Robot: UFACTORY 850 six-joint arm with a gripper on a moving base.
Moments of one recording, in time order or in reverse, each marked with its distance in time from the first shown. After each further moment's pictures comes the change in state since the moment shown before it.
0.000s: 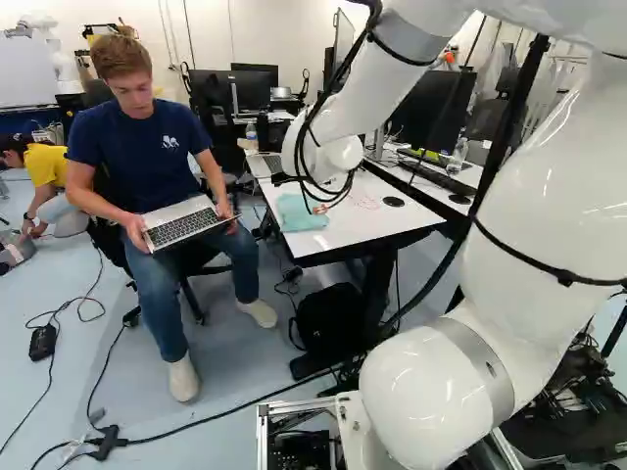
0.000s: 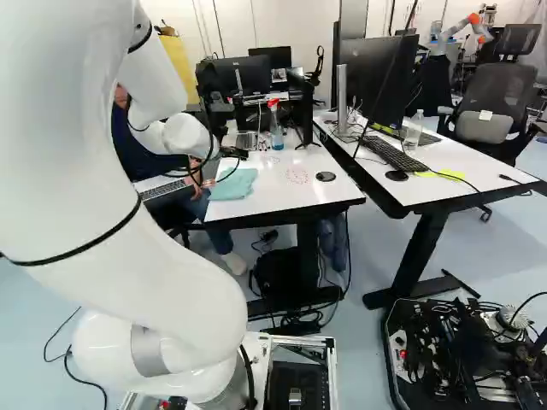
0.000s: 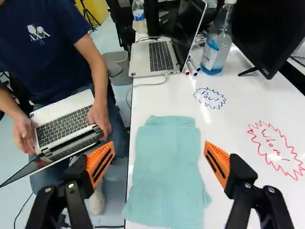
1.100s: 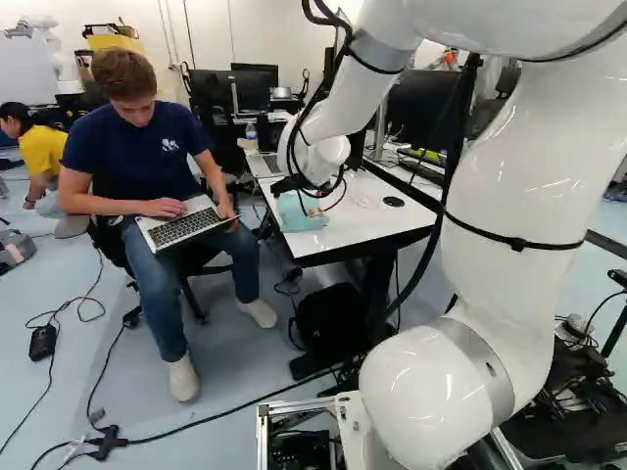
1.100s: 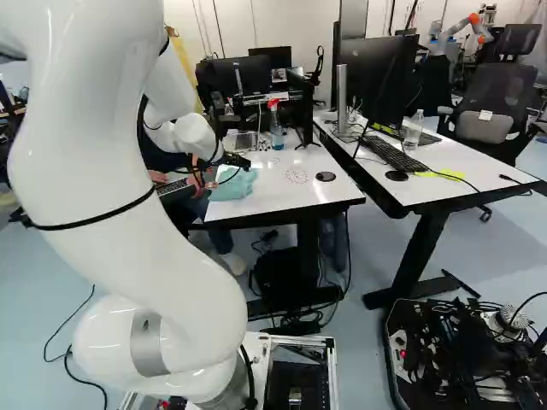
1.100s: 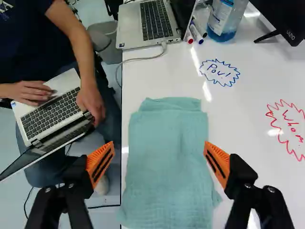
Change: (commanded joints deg) arm -0.5 -8.8 -5.4 1.4 -5.5 0.0
